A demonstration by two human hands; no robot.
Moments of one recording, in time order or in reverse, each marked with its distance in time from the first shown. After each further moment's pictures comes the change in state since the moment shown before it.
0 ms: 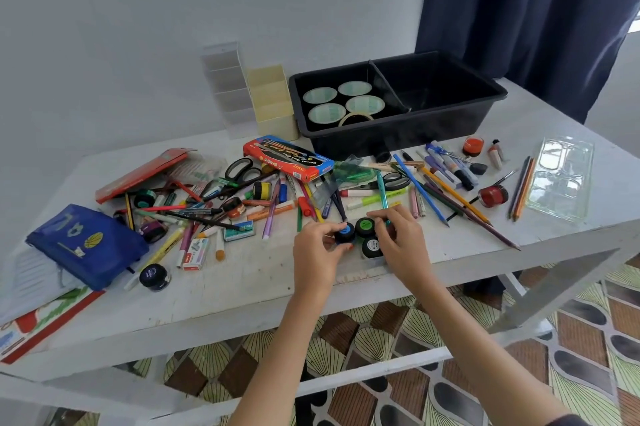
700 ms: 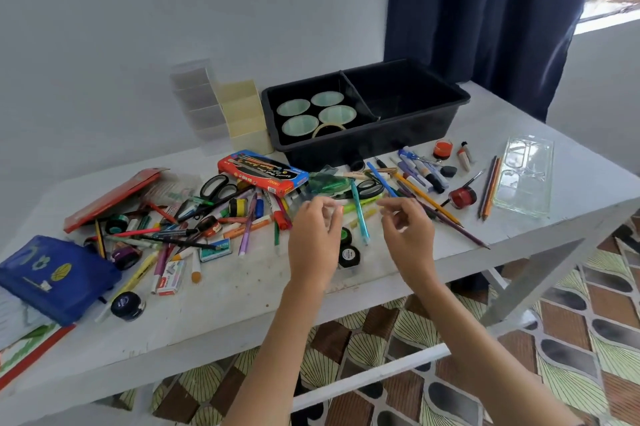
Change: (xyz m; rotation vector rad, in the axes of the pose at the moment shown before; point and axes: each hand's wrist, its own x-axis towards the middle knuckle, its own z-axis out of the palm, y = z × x) left_hand 0.021 0.060 0.005 0.176 0.006 0.097; right_hand 0.011 -0.010 -0.037 0.195 0.270 0.098
